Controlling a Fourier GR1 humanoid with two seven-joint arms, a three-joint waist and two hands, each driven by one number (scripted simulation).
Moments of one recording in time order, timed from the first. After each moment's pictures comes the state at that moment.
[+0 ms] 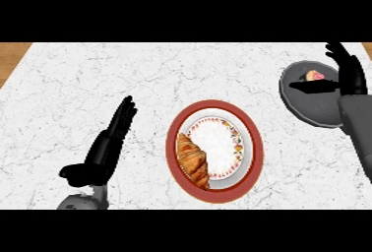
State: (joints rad) left arm -0.06 0.06 -0.18 -1.57 0.01 0.03 -0.11; right arm -0.91 -0.43 -0.55 -0.30 0.62 -0.23 -0.41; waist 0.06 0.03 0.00
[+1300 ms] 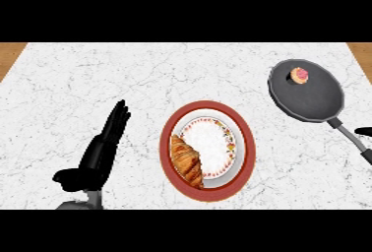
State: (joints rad) left arm -0.01 0.05 -0.16 -1.59 0.00 0.03 -0.10; right arm -0.64 -0.67 -0.63 -0.29 0.36 0.42 -0.72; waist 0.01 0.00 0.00
